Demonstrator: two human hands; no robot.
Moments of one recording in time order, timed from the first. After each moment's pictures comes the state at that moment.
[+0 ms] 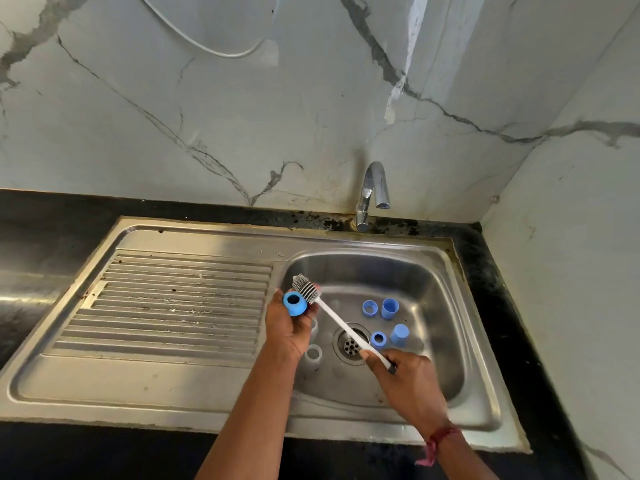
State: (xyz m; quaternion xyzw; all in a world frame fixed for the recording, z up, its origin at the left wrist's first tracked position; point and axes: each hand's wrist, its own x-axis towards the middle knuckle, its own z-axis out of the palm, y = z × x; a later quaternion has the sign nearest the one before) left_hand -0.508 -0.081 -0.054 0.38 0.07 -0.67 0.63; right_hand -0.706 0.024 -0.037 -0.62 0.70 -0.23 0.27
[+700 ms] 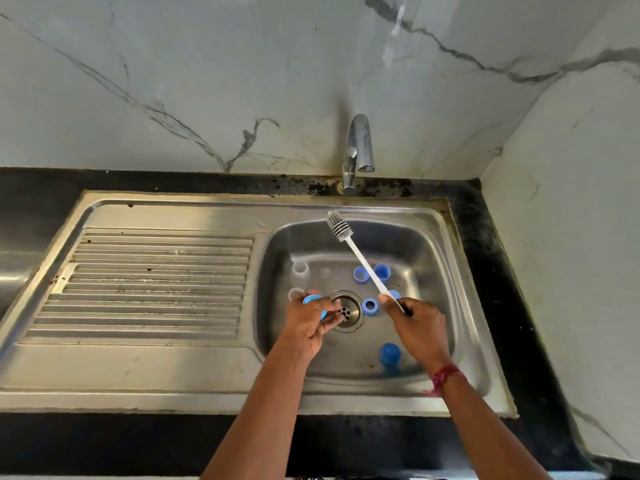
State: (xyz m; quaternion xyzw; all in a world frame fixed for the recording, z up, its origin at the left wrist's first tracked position) left_hand -0.565 -0.059 -0.076 0.56 -0.08 -0.70 0.44; right_hand -0.753 -0.023 -0.056 -0.49 0.76 -0.27 0.32
